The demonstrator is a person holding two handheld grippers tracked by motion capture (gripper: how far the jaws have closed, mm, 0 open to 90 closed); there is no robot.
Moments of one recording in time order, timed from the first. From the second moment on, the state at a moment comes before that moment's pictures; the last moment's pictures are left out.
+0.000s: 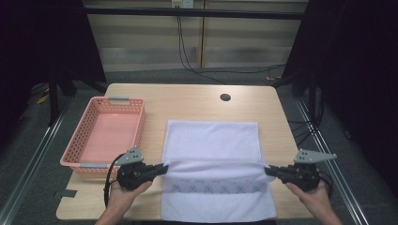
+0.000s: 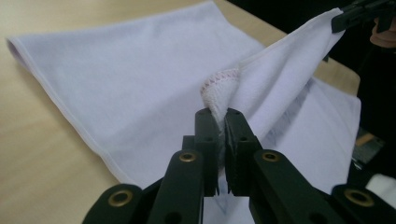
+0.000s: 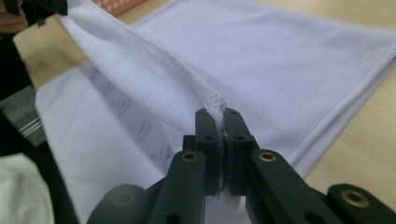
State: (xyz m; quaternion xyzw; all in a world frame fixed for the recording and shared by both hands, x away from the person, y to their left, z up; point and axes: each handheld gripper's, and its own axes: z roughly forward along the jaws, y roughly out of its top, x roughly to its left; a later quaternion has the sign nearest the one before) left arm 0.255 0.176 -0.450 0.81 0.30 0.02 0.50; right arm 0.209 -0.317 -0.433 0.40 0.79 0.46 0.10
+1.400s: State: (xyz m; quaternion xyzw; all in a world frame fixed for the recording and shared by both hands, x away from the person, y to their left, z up) left arm 0.324 0.128 -0.490 0.85 0.35 0.02 0.39; right arm 0.268 -0.295 -0.487 0.44 0.82 0.36 0.09
